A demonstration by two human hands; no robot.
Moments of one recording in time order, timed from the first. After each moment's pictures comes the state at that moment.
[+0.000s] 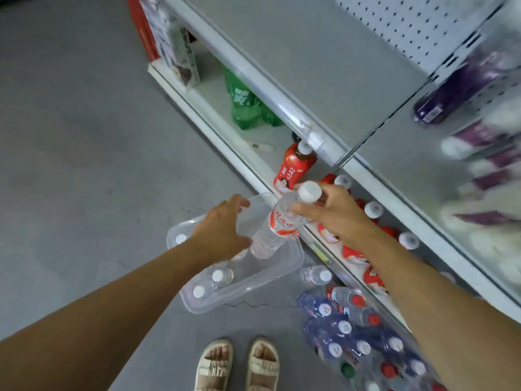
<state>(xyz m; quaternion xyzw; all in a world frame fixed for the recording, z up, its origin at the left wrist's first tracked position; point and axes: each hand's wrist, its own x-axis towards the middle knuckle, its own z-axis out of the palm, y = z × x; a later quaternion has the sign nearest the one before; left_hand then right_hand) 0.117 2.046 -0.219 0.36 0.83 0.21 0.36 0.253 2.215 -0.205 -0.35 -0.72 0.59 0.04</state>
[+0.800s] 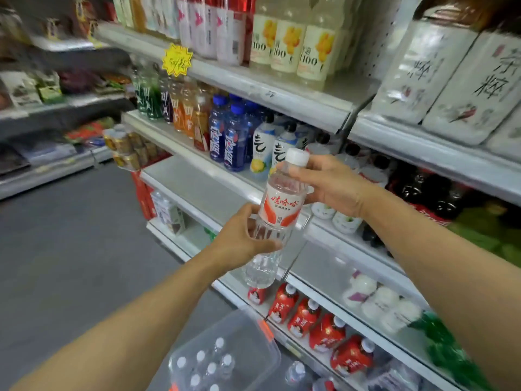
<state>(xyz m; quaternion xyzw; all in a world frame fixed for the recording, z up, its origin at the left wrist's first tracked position) 0.119 2.057 0.164 0.44 0.67 0.46 0.38 0.241 2.188 0.258 -0.27 -0.74 0.60 0.16</state>
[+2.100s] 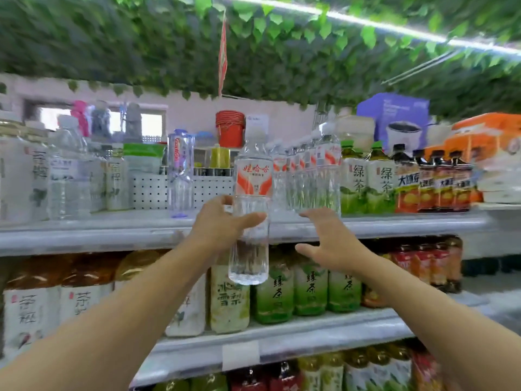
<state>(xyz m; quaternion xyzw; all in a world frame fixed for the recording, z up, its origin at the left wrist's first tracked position) 0.545 2.185 0.546 0.67 0.40 0.53 0.34 0.758 2.178 0.521 -0.60 -0.73 -0.11 0.30</state>
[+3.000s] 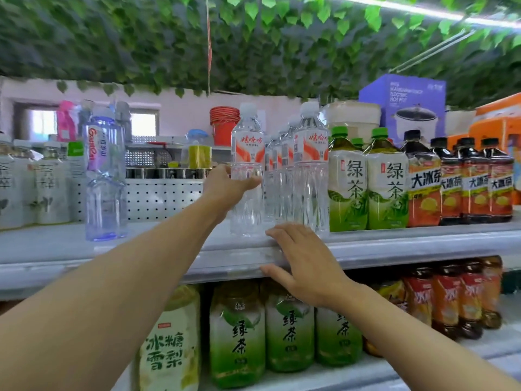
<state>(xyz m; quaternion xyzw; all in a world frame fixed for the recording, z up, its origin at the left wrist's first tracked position) 0.675 2.361 0.603 0.65 0.40 0.58 0.29 0.827 2.299 0.500 -0.48 -0.79 -0.25 0.28</state>
